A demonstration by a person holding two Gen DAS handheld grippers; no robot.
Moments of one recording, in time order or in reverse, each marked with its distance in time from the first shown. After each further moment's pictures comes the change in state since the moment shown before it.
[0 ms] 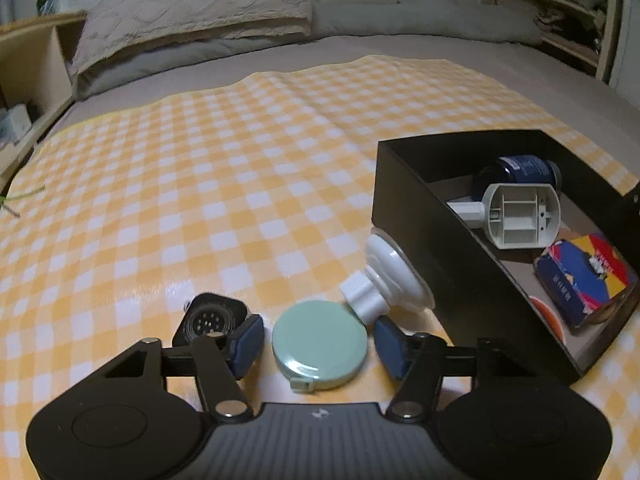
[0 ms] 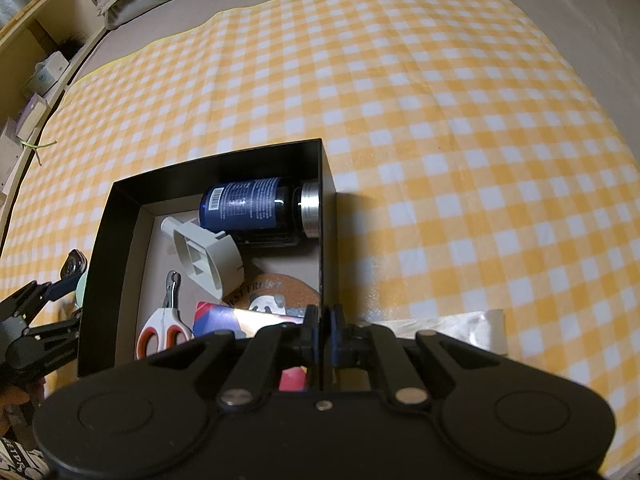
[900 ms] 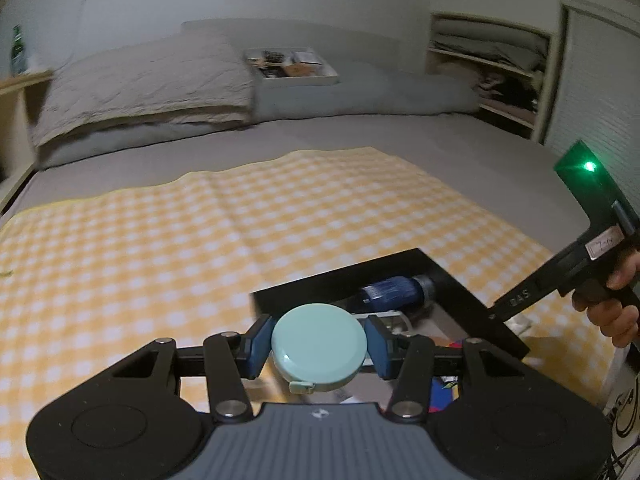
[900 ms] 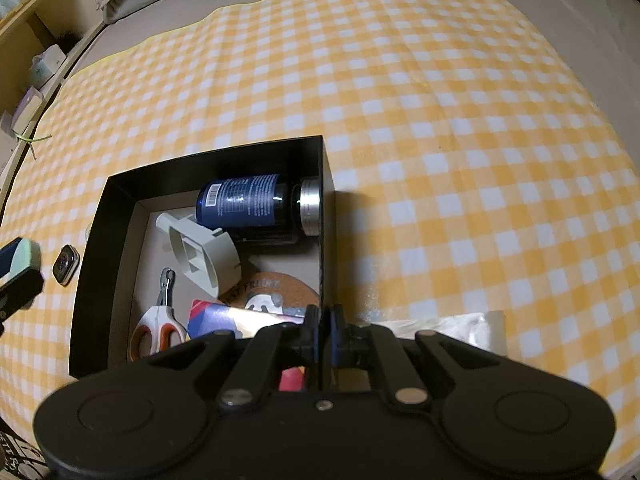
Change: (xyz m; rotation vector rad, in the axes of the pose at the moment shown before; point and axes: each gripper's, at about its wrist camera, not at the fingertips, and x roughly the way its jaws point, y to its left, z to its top) left arm -0.082 -0.058 0.053 0.008 -0.209 -0.169; right arm 0.003 0.002 0.001 -0.011 0.006 -0.015
